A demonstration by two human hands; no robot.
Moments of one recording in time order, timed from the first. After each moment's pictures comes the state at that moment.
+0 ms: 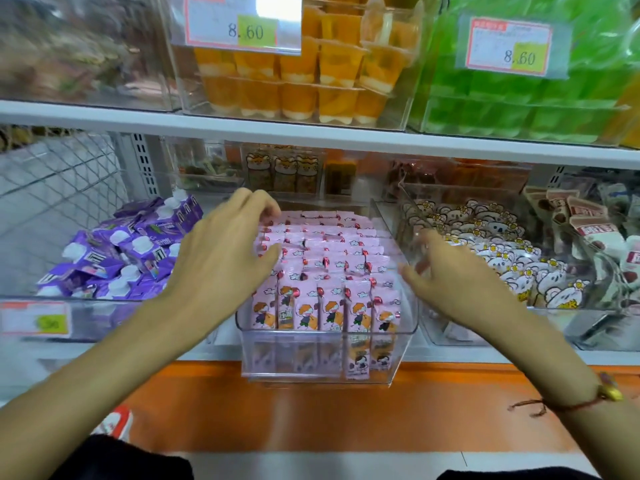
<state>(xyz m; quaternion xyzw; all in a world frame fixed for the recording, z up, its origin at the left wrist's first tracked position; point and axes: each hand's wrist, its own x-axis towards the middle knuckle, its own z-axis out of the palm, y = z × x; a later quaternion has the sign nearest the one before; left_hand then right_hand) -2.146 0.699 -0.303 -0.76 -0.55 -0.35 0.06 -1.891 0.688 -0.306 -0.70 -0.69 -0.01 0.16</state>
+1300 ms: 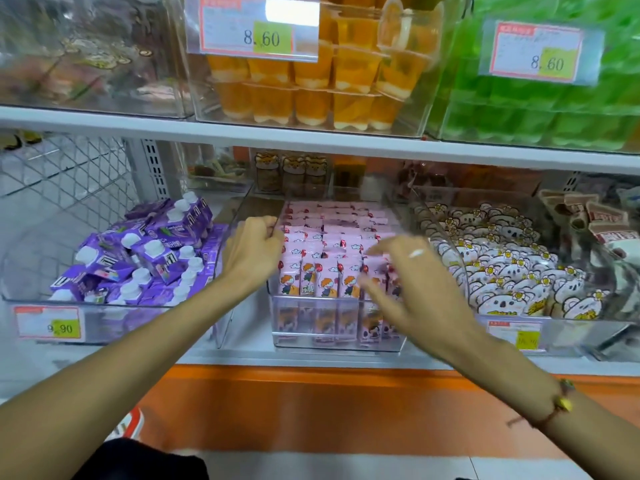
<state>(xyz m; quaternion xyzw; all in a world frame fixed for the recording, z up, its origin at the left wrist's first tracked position) -2.133 0.765 -0.328 -0.63 -0.64 -0.40 -0.18 -1.918 0.701 -0.337 -0.51 -0.80 -0.10 0.29</state>
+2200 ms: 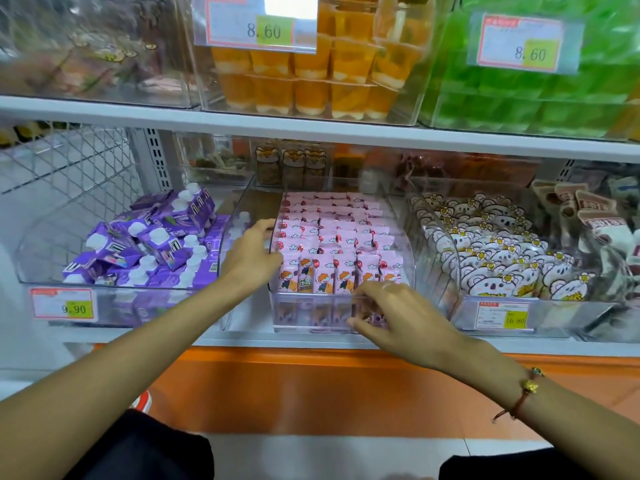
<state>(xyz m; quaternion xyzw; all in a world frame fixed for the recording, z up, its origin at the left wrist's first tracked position) -2.144 0.752 -0.350 -0.64 -0.61 -0.37 -0.30 -1.920 0.681 -0.365 -0.50 -0.85 0.04 0.16</state>
